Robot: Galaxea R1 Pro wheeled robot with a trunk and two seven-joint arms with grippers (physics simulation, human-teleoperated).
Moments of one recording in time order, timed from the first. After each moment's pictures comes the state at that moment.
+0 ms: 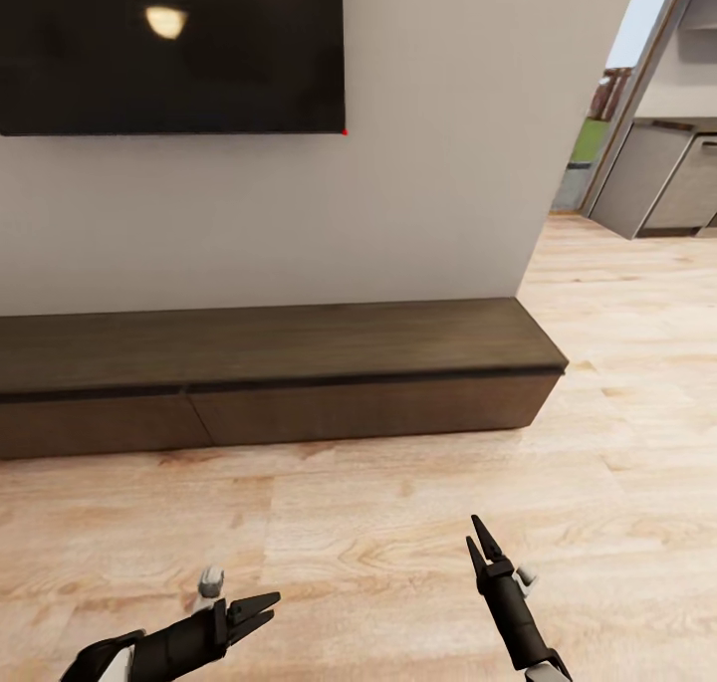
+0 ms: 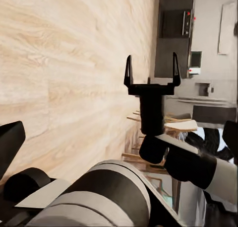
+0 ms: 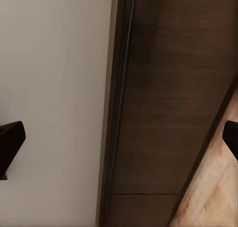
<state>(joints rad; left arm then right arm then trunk) -0.20 0.25 -0.10 -0.90 0.70 0.70 -1.06 -0.47 -0.03 -0.11 -0.15 -1.24 0.02 1.22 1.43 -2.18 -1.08</state>
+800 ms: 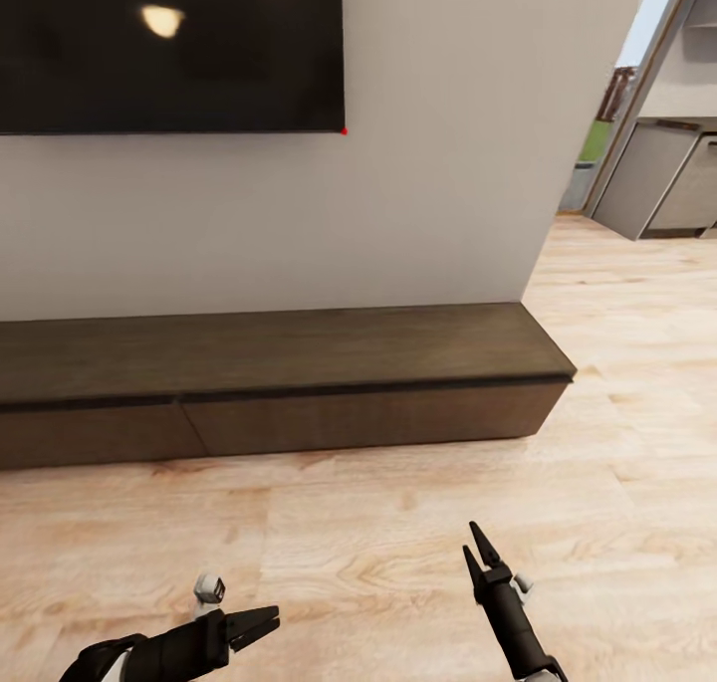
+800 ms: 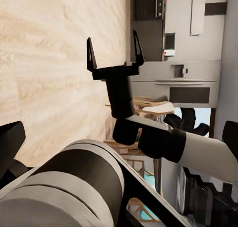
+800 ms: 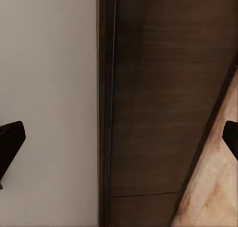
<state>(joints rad) -0.19 0.27 -0.14 -0.91 0.65 0.70 -1.23 -0.47 -0.03 -0.11 -0.12 -1.24 0.06 1.21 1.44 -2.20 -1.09</state>
